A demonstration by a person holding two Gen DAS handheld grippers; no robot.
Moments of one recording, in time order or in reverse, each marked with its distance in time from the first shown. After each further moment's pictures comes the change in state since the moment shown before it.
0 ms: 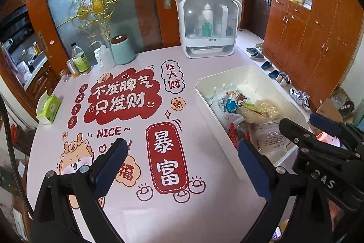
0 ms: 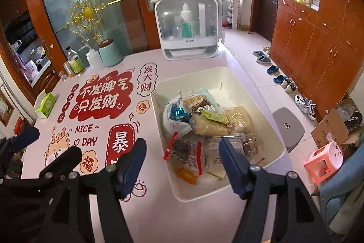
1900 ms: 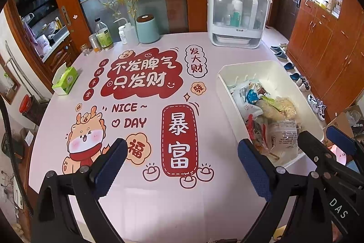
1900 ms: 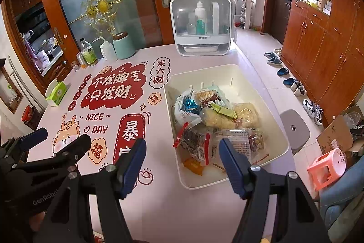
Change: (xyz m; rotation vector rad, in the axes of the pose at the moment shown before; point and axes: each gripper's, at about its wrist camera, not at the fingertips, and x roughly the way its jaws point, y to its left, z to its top) left arm -0.001 0.011 -0.017 -0.129 0.067 0.114; right arm -0.013 0.005 -0.014 -0.065 0.017 0.068
